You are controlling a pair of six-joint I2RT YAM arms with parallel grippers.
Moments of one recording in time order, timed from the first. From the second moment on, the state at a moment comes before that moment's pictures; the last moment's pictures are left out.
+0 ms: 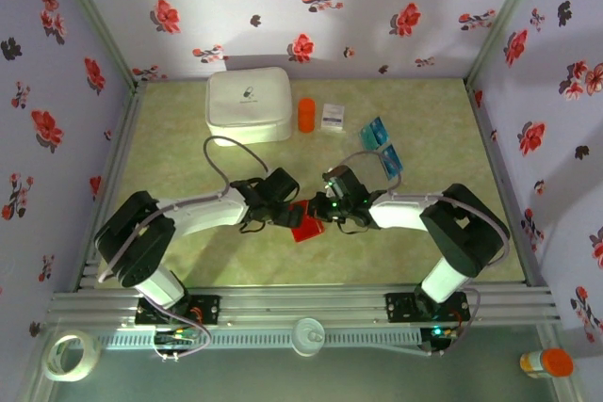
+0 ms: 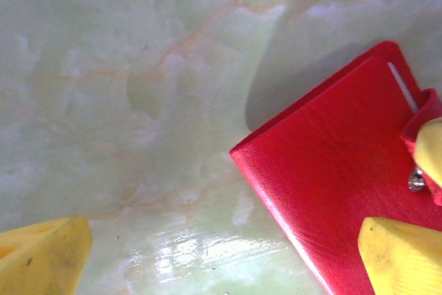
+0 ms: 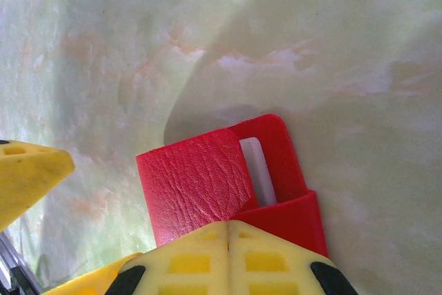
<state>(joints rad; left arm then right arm) -0.89 1.59 0.91 -0.48 -0.17 -0.59 0.74 1.62 0.67 0.11 -0.31 0.87</state>
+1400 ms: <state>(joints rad) -0.88 1.67 0.93 -0.48 -0.19 -0.54 0.77 1.61 0.72 0.01 -0.28 0.88</state>
